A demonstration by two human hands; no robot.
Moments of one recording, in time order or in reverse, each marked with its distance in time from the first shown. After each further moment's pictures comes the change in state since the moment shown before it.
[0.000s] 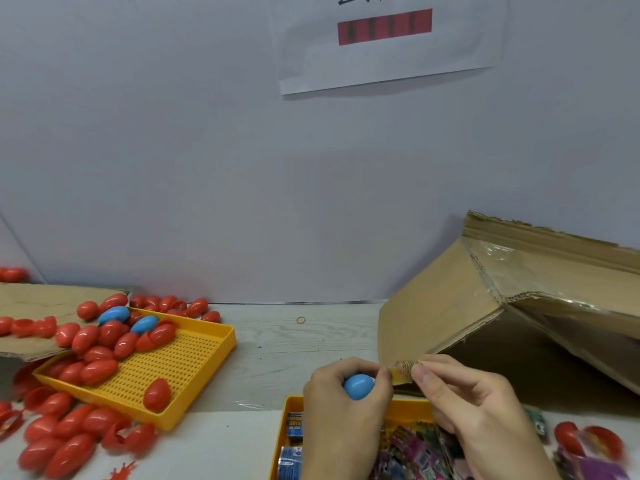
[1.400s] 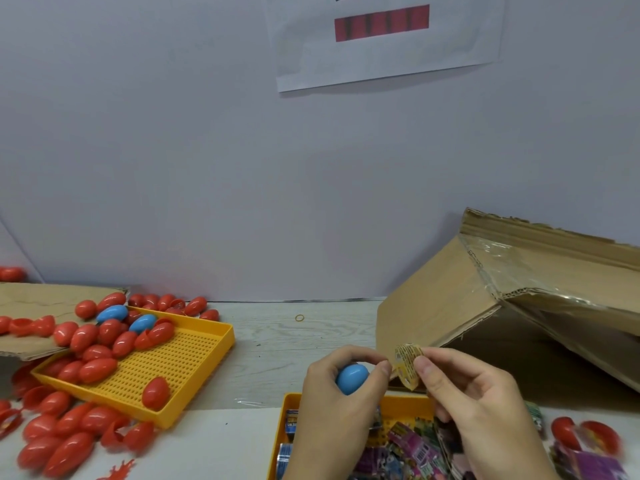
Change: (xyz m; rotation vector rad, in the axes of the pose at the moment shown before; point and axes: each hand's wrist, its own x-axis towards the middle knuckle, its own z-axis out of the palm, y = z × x) left_hand -0.001 0.003 -0.012 -0.210 -0.177 0.049; right_hand -0.005 -0.010 0.005 0.008 0.099 -0.023
